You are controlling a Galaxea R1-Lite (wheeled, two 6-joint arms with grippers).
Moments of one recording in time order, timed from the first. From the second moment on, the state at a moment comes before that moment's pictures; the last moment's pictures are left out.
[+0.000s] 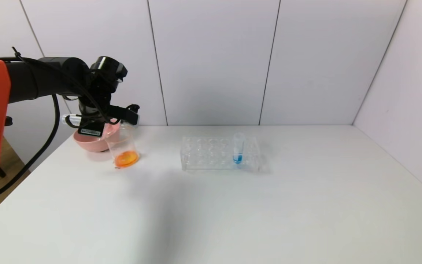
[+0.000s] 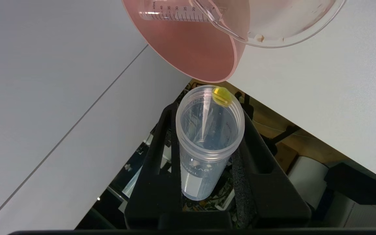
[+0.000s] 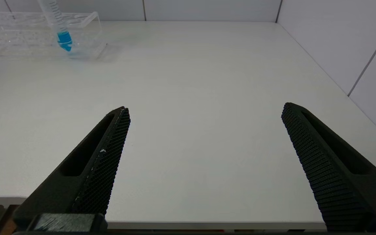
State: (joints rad) left arm -0.16 2.15 -2.00 0.73 0.62 1.43; right arm 0.00 0.00 0.00 0.00 0.00 0.00
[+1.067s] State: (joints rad) left arm -0.16 2.14 -2.00 0.74 0.62 1.41; right arm 0.00 0.00 0.00 0.00 0.00 0.00
